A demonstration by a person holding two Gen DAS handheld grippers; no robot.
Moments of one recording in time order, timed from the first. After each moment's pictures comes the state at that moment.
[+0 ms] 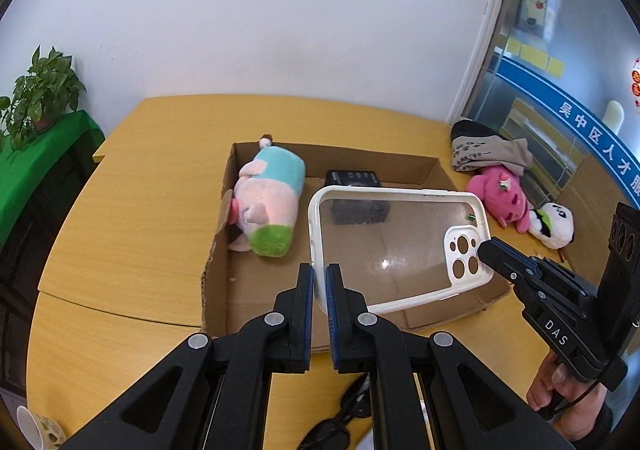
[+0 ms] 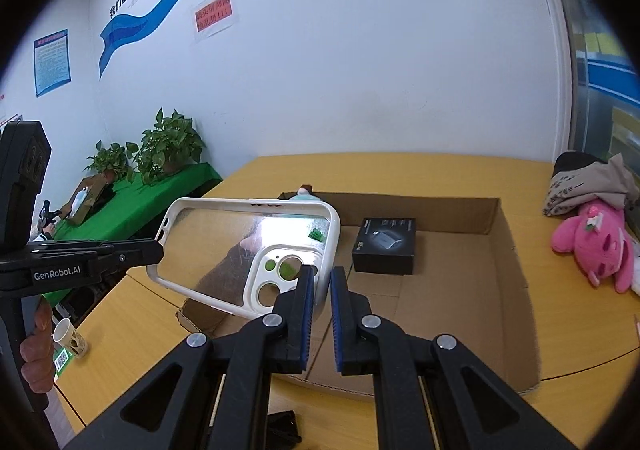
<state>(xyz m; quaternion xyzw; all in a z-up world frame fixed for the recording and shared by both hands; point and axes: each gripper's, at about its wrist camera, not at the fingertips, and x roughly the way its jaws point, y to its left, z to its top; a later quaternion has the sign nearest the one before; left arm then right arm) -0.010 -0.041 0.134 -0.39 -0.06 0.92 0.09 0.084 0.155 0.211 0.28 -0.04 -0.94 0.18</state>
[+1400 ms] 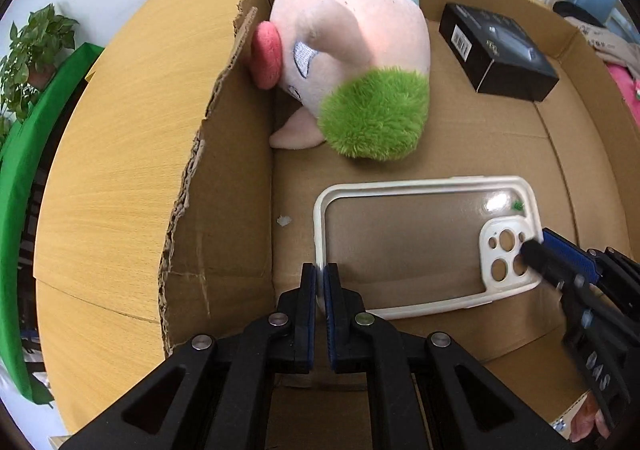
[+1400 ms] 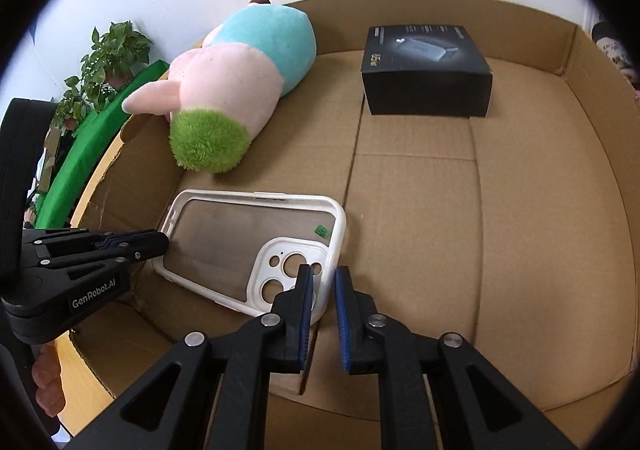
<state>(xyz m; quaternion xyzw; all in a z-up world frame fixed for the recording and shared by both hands) -0.111 -0.048 -0.035 -0.58 0.03 0.81 -0.01 -0.024 0.098 0.055 0.50 -0.05 -0.85 0.16</state>
